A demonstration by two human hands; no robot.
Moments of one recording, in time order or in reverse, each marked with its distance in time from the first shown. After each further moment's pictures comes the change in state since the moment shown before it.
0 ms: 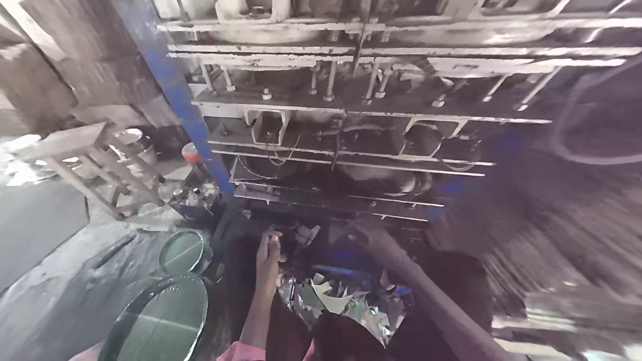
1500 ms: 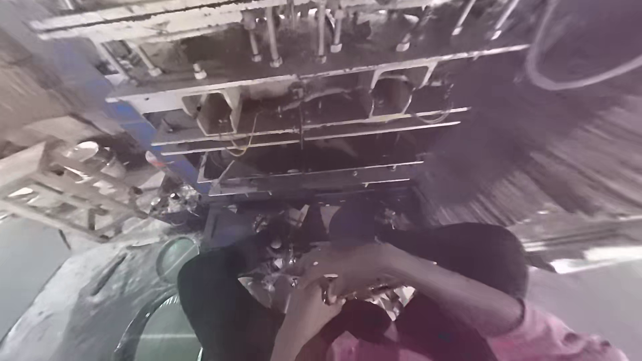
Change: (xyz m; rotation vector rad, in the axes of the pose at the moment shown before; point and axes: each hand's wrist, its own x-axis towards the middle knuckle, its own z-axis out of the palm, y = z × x) left_hand -0.082 0.029 0.042 0.885 -0.785 -0.100; right_hand -0.005 -0.045 0.009 0.248 -0.734 -0.533
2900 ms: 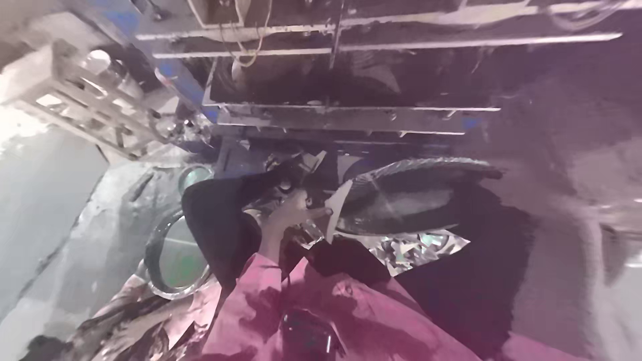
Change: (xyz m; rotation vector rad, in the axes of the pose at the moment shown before) left_hand 0.075 -0.063 -0.015 -0.293 0.062 0.133; right_hand -0.197 0.090 0.003 -0.416 0.822 0.671
